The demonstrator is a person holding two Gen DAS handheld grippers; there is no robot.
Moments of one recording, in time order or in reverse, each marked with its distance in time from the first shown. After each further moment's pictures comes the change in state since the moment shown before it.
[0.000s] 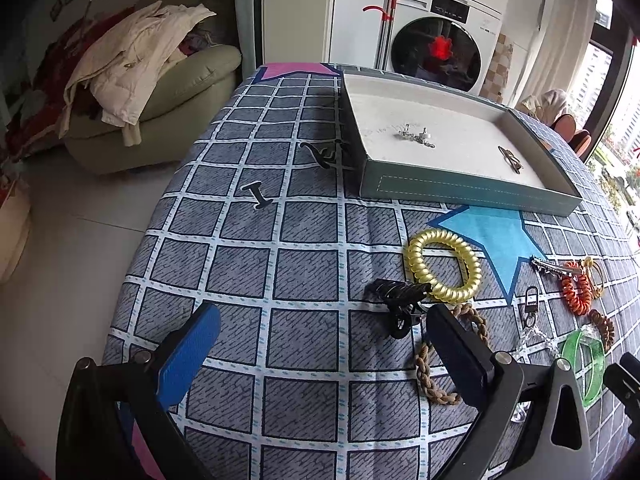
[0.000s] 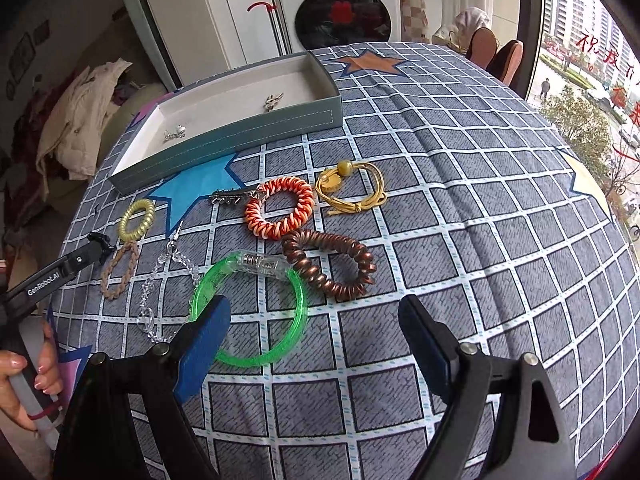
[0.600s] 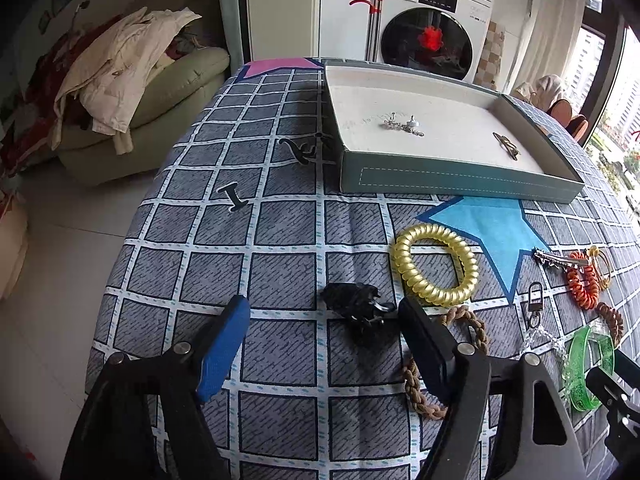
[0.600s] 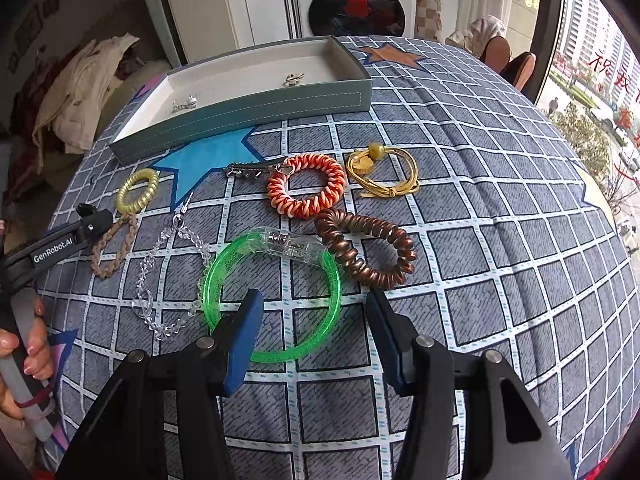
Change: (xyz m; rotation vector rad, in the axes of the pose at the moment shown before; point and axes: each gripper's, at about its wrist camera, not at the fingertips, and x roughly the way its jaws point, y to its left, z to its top) left arm 0.012 -0.014 0.002 0.050 0.008 0.004; right arm 0.020 0.029 -0.006 -0.103 0.026 -0.062
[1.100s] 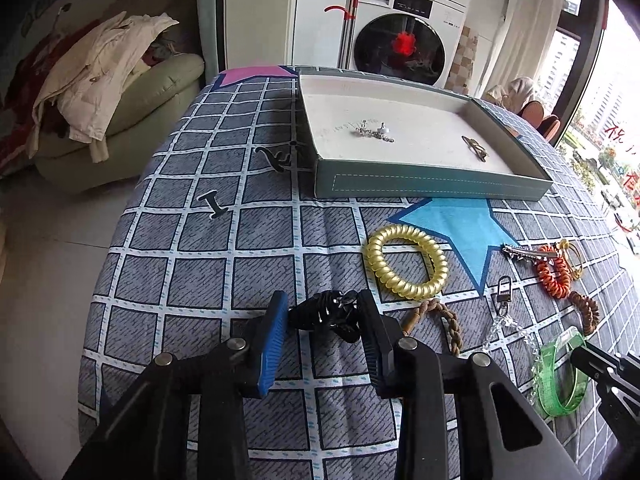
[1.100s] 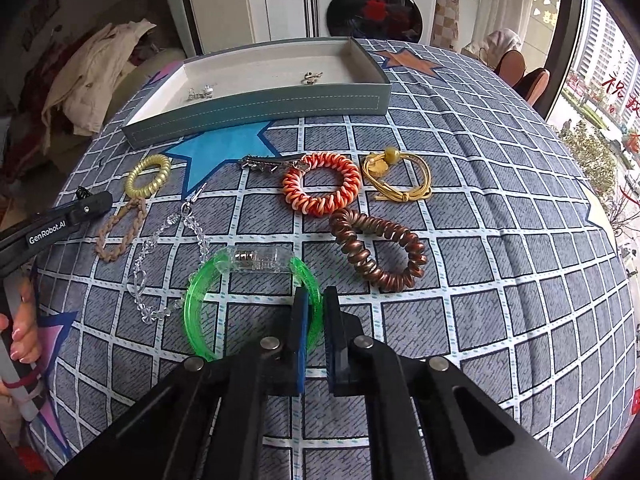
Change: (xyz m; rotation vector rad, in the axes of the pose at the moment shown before) left arm -0.012 0.004 -0.001 0.024 -0.025 -0.115; right arm -0.004 0.002 -0.002 -0.059 0.002 0.025
